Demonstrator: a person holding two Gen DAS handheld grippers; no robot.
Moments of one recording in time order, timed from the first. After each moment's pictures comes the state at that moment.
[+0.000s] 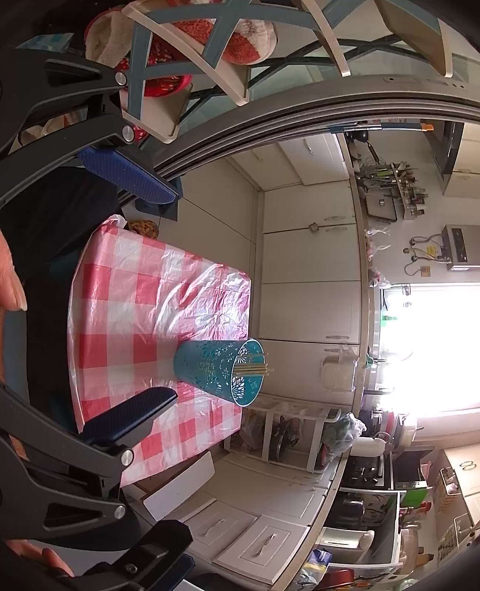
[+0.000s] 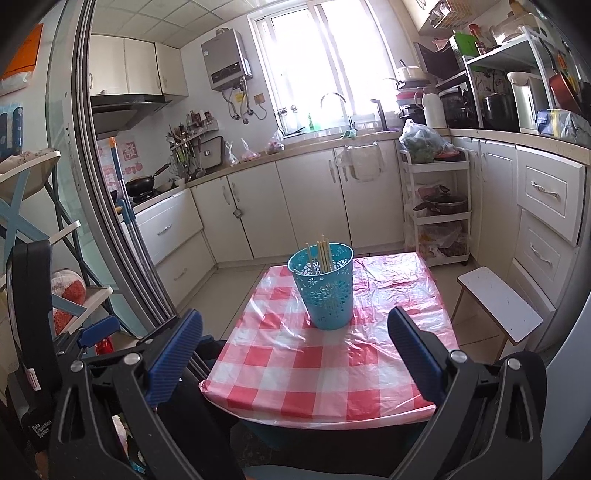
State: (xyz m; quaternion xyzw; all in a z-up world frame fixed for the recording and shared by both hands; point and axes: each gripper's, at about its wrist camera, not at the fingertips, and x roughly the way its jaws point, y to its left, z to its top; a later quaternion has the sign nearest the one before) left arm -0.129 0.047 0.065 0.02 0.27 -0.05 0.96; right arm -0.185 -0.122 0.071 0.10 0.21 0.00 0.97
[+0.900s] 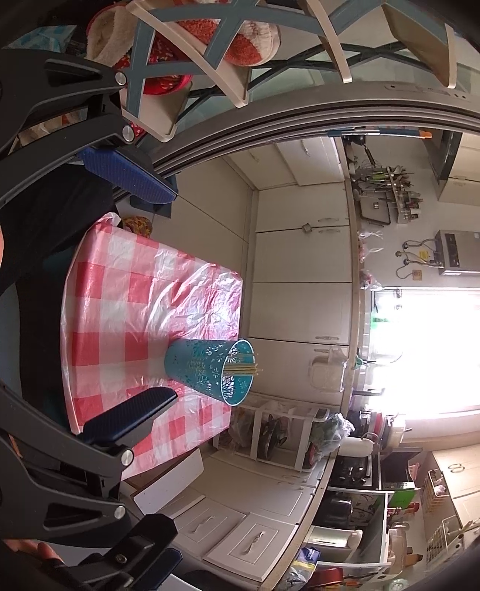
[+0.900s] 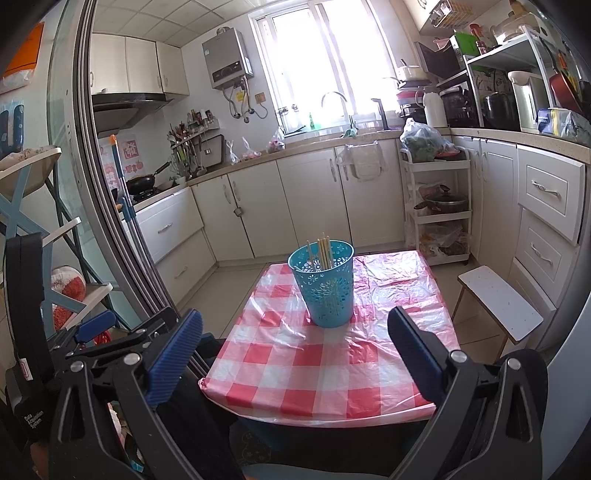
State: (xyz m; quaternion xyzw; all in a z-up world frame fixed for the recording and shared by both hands) left arm -0.135 0.054 0.064 0.01 0.25 -0.05 0.97; right arm -0.186 -0.121 0.068 0.10 0.21 0.00 0.97
